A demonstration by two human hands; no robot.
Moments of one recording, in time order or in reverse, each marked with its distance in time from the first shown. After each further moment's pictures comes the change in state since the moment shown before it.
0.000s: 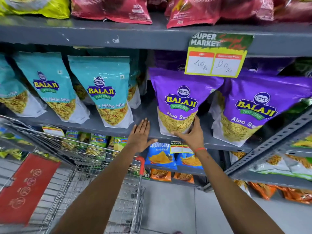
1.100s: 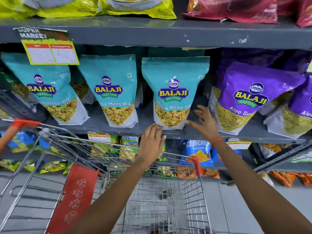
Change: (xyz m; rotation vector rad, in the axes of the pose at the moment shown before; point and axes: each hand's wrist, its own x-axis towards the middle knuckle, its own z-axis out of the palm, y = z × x) left_hand -0.087 -0.178 0.003 -0.237 0.582 0.140; right_hand -0.006 -0.079 0.179 -0.083 -0.073 0.007
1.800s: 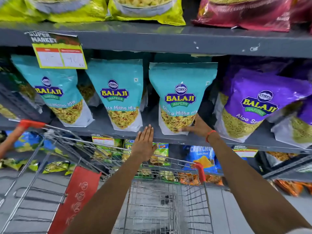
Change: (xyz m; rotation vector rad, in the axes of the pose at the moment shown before) left_hand 0.007 -0.057 0.016 0.225 -0.546 -0.121; right_hand 0.039 -0.008 0.026 0.079 -0.363 0.108
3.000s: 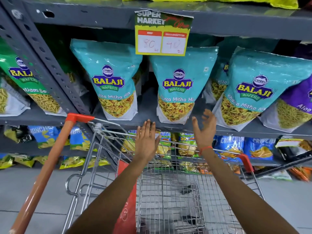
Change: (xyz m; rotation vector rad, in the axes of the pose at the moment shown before) left_hand -0.066 -0.178 0.021 -0.231 0.247 -0.026; right_hand -0.005 -0.056 0.236 -0.107 0.861 -0.166
